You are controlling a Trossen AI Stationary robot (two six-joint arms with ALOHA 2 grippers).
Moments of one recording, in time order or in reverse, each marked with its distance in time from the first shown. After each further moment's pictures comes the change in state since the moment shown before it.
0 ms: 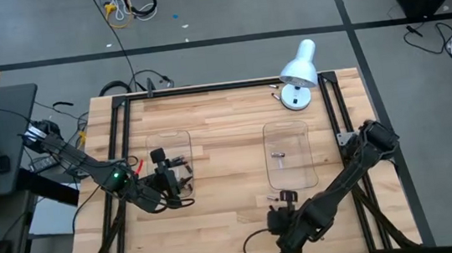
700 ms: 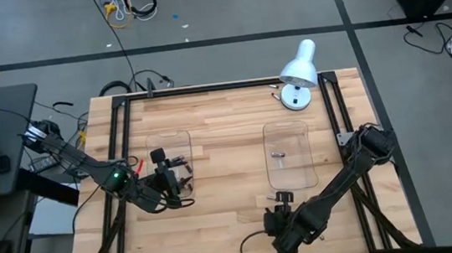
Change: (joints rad) left arm 0.000 0.000 0.000 -0.007 0.000 0.007; right arm -0.012 0.063 0.001 0.023 0.041 -0.033
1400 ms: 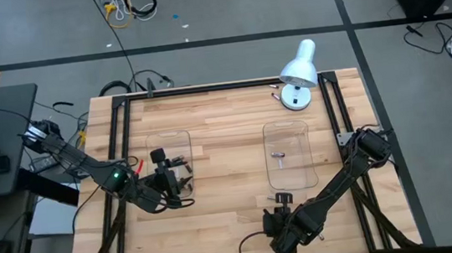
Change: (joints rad) left arm 0.000 0.000 0.000 -0.006 0.000 0.000; right arm -0.006 0.039 -0.001 0.008 -0.030 0.003
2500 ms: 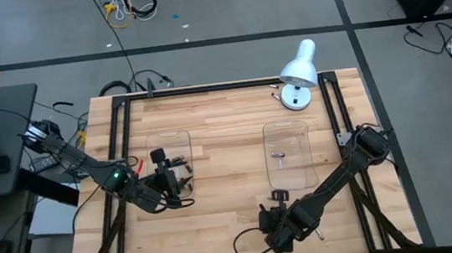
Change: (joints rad) left arm 0.000 0.000 0.000 0.002 0.000 -0.003; right arm -0.043 -0.015 0.026 -0.002 -0.022 -0.034
